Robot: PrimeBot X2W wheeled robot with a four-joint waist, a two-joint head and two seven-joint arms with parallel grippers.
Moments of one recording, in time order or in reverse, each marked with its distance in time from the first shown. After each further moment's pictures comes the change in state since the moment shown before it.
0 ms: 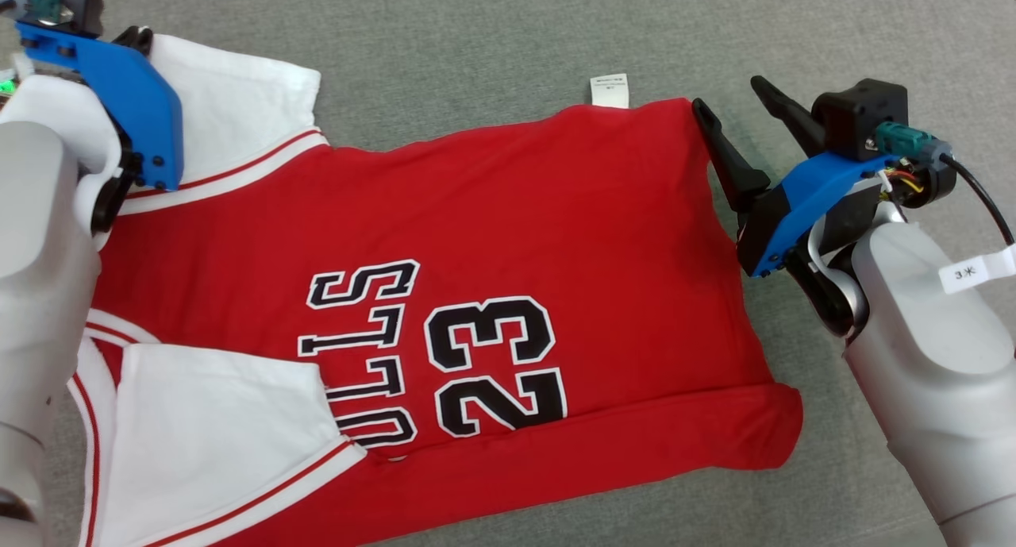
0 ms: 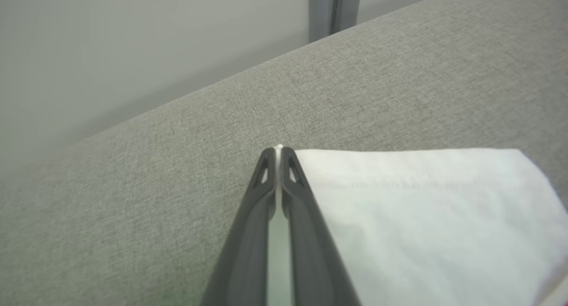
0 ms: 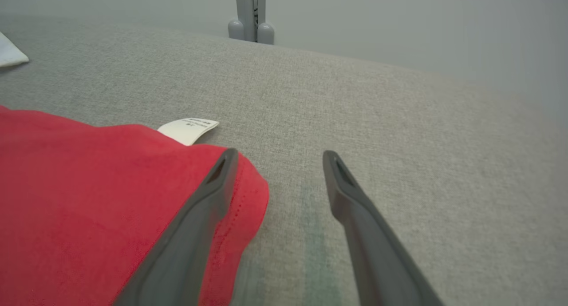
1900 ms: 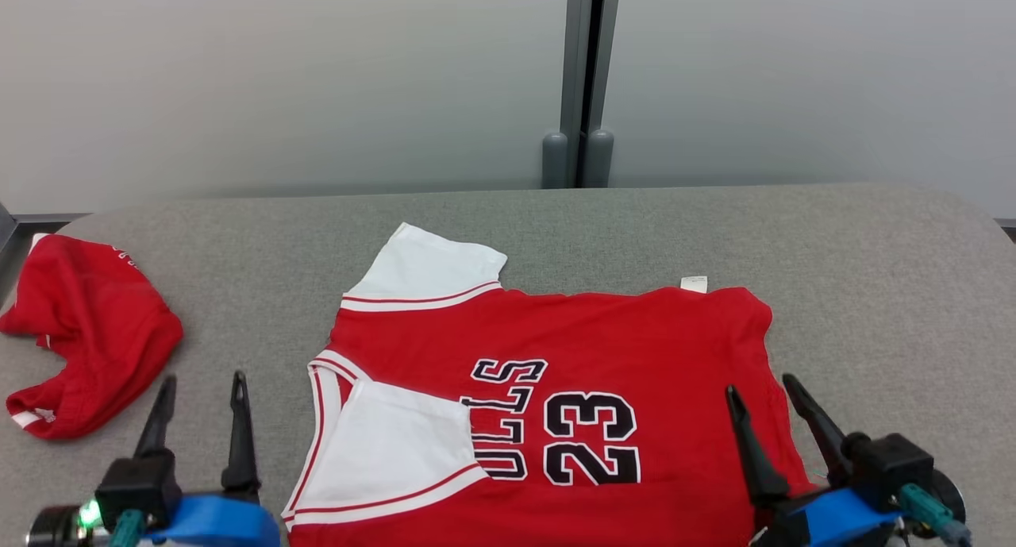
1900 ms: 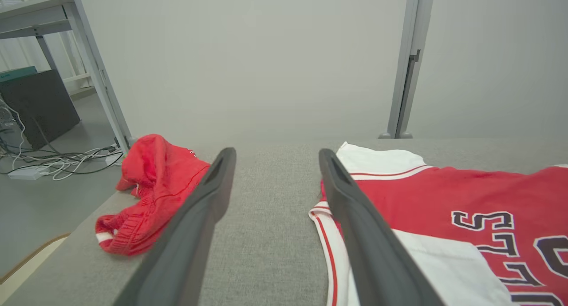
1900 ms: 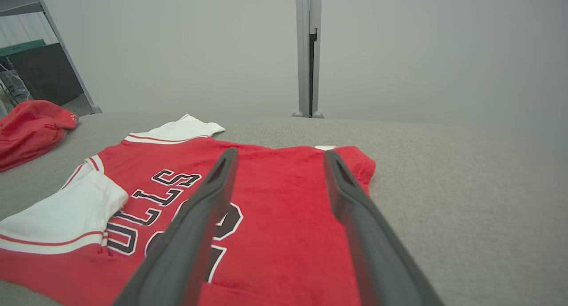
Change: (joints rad) left arm 1.191 -0.238 0.556 -0.823 0.319 0.170 -0.410; right arm 0.862 0.198 -0.310 -0.491 -0.240 0.000 -0.109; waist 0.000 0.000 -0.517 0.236
